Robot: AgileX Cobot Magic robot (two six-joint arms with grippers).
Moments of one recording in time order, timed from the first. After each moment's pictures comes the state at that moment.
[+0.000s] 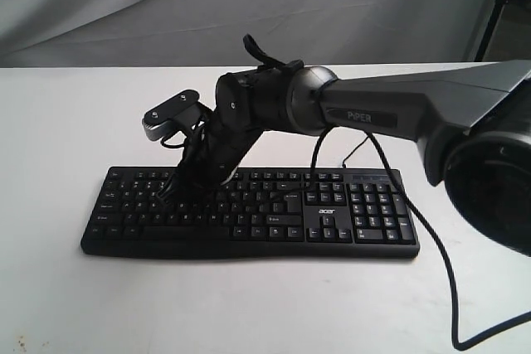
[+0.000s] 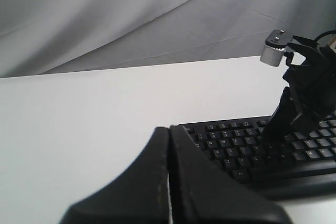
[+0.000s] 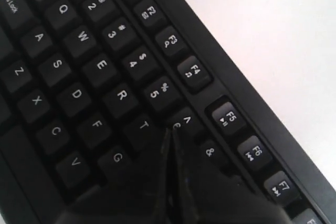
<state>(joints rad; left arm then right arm) -0.17 0.00 0.00 0.04 0.26 -0.02 0.73 2.33 -1.75 0.25 0.64 -0.33</state>
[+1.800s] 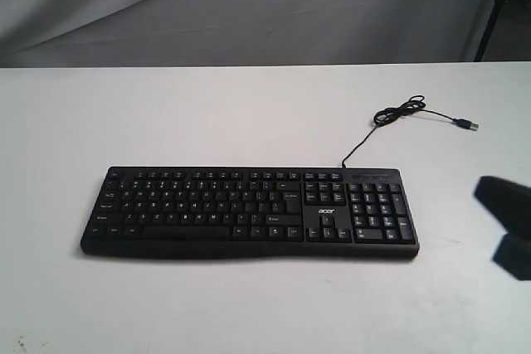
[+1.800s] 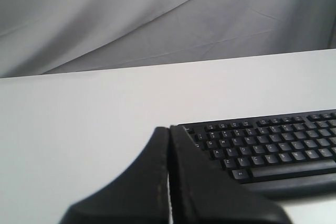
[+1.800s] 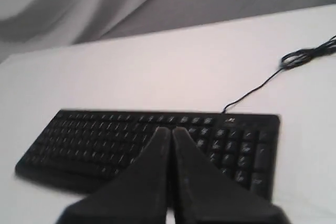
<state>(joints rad) -0.17 0.00 0.00 0.04 0.26 -0.02 0.50 0.67 -0.17 0.43 -0.15 -0.05</state>
